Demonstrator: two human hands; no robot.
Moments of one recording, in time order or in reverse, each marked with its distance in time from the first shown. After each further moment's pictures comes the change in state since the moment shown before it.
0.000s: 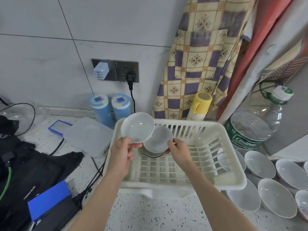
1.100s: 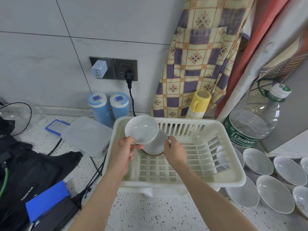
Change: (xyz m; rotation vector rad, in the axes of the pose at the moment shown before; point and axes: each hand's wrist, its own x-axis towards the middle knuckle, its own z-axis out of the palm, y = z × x) left_hand 0.004 -0.005 -0.002 0.189 -0.091 0.009; right_hand 0.005 0.007 0.028 -0.398 0.129 -0.012
